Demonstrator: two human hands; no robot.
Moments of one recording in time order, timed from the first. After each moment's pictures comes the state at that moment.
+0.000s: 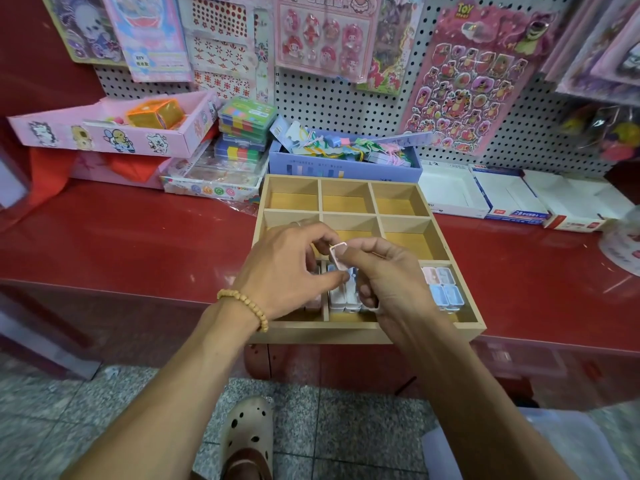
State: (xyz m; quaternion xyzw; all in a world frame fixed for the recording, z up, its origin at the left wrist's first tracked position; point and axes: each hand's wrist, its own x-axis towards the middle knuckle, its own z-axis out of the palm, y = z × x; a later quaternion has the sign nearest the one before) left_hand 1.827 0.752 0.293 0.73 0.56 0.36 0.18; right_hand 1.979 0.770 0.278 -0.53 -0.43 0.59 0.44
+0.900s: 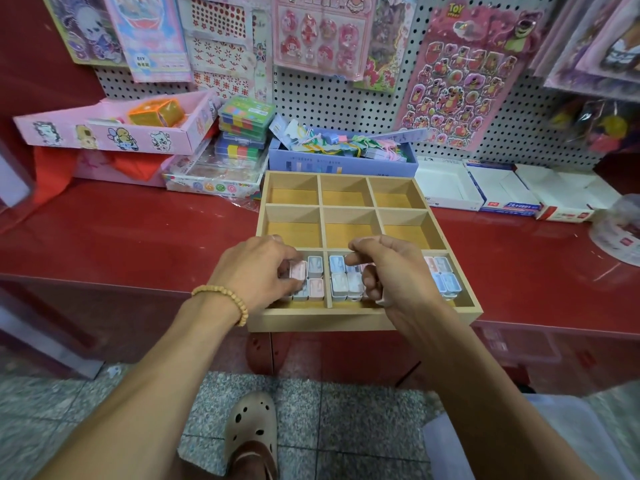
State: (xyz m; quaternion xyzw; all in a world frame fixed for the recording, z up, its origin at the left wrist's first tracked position) left_hand 1.792 0.750 0.272 0.76 0.64 0.10 0.08; right_hand 1.982 0.758 0.285 -0.56 -0.43 0.57 0.43
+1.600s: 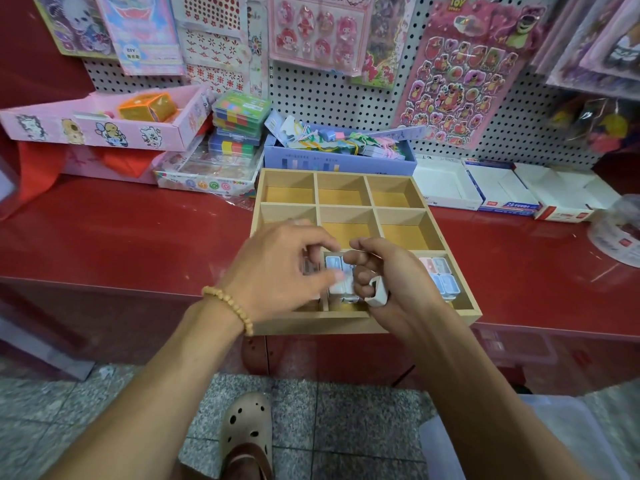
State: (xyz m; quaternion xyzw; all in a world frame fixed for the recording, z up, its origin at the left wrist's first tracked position) left_hand 1.817 0.739 0.295 0.76 0.53 0.34 0.17; right_hand 1.981 0.766 0.280 -0.51 -0.27 0.68 0.46
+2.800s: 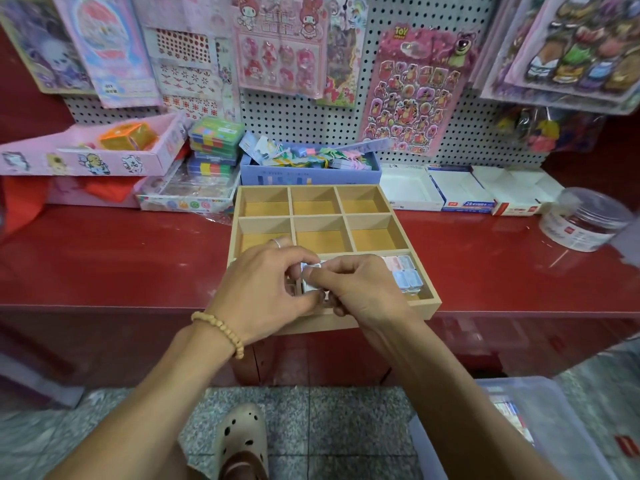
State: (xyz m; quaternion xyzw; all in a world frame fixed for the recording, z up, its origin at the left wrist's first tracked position) left_hand 1.835 0.717 0.298 0.76 0.53 0.34 0.13; right_hand 1.988 0.724 0.299 -0.55 -0.50 0.54 0.40
